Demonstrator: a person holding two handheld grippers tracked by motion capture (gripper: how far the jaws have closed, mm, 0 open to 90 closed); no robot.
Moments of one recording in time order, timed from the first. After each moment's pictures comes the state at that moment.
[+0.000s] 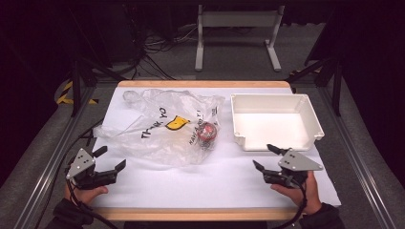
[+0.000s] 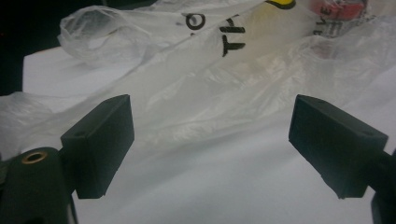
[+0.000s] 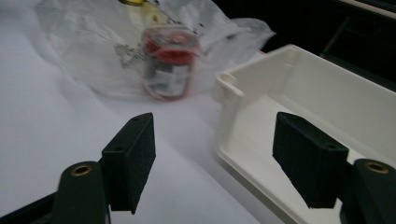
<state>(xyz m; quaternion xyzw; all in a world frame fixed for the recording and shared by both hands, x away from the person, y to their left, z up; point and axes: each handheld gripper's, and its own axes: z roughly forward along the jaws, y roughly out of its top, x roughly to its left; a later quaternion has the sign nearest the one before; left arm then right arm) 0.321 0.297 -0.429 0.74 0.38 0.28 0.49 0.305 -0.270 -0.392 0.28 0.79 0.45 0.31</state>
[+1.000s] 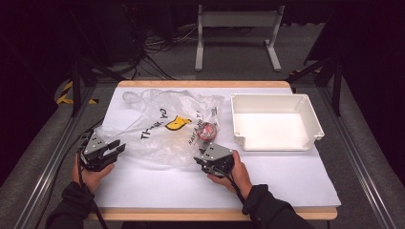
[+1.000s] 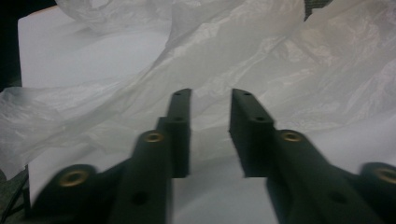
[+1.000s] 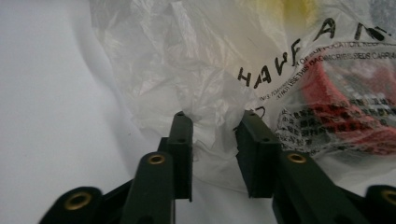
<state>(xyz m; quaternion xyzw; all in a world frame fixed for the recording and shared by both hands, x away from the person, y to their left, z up) 0.373 0.294 -0.437 0.78 0.40 0.25 0.40 0.362 -0.106 -0.436 0.21 0.85 0.41 0.24</state>
